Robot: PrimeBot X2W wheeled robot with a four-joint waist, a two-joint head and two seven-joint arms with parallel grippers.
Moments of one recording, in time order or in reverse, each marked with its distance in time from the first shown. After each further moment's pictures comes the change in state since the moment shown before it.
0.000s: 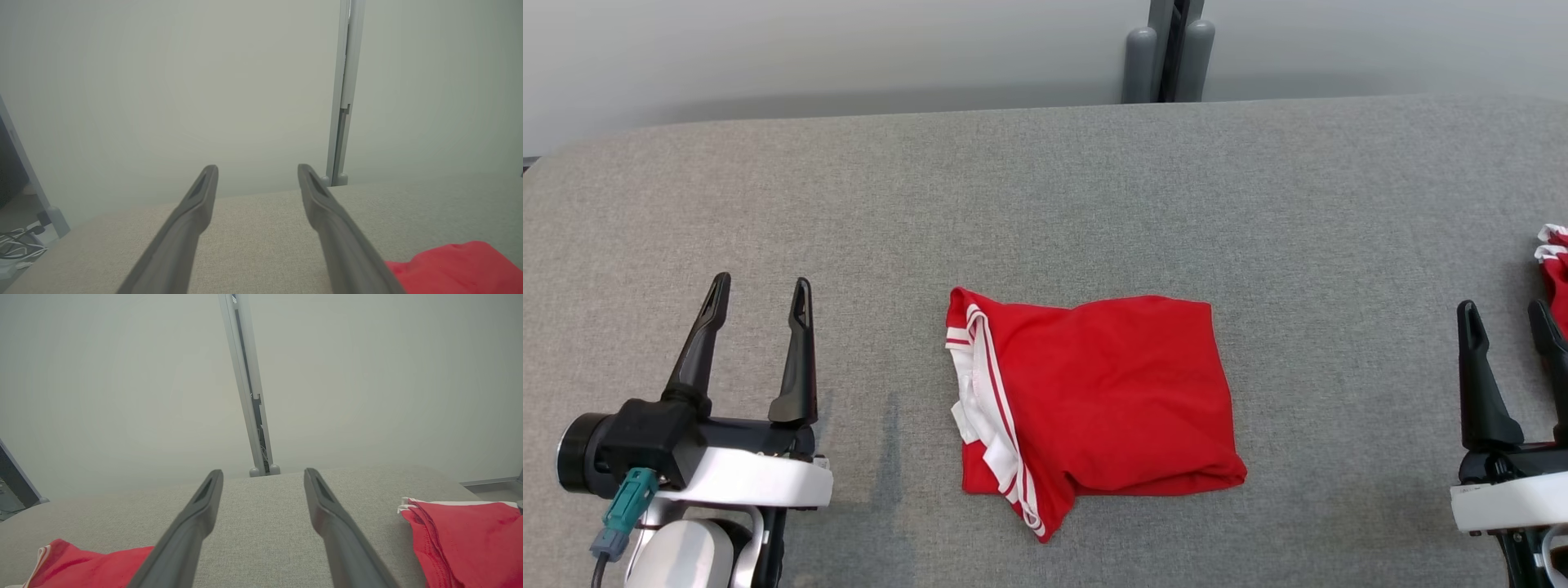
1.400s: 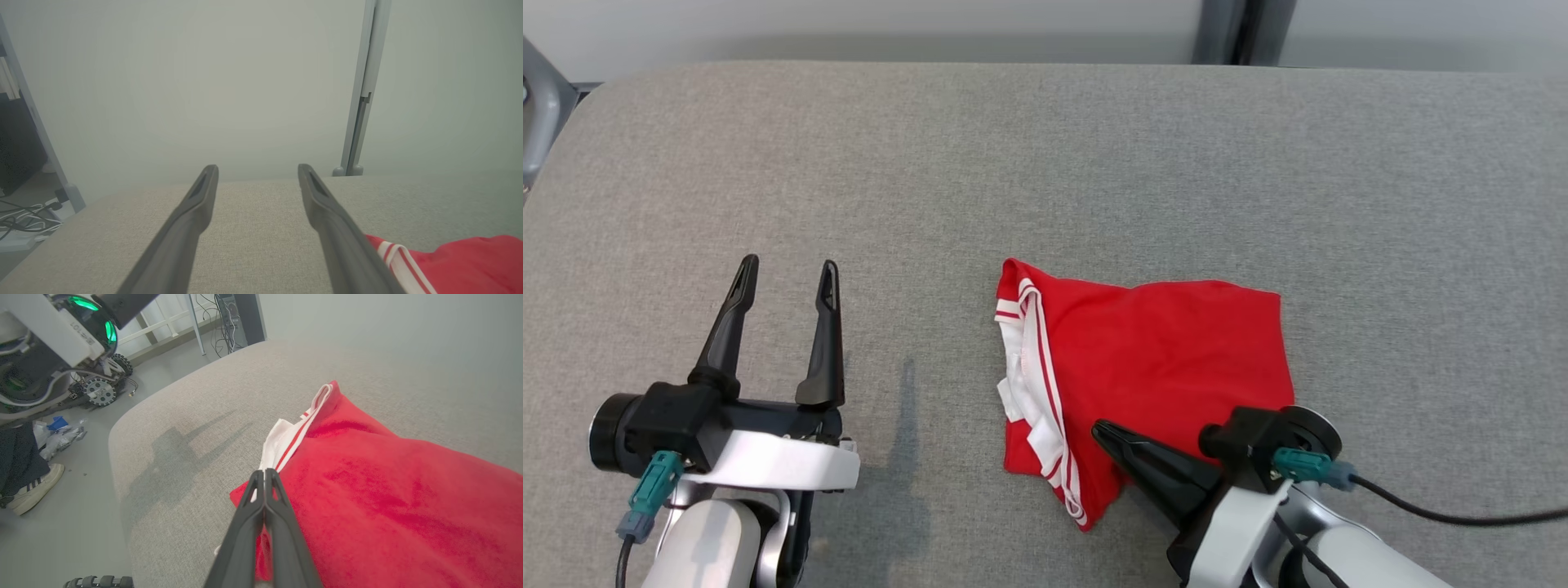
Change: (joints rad) left arm -0.044 -0.027 -0.038 0.025 -0.014 0.006 -0.022; right arm -0.312 -0.168 0.873 0.134 0.138 0.000 0.156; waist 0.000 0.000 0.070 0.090
